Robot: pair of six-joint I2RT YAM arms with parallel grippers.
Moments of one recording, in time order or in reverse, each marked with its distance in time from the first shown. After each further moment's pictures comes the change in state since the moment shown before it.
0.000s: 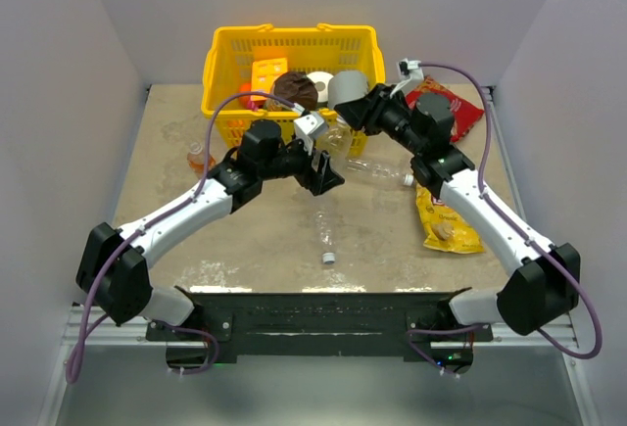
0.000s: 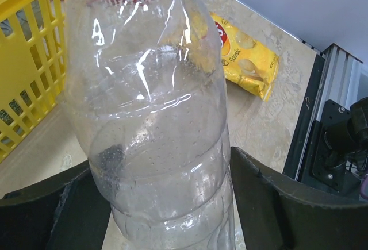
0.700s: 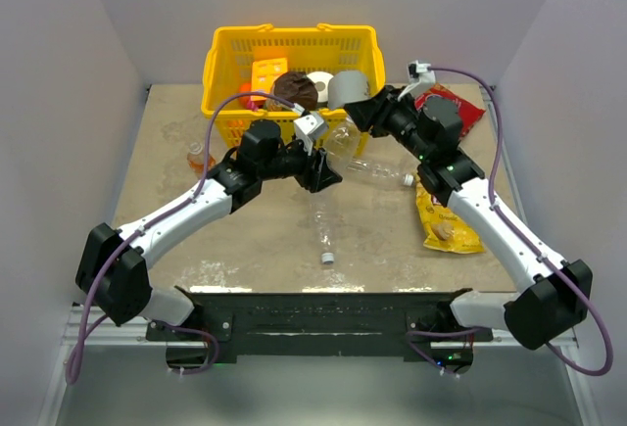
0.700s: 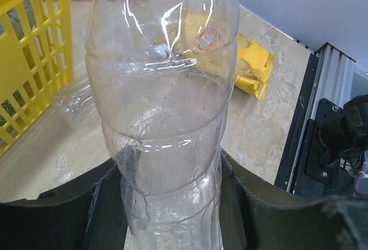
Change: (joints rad) left arm 0.000 -0.002 -0.002 0.000 0.018 -0.008; right arm 0.014 -0.071 -0.012 -0.058 0.112 -0.059
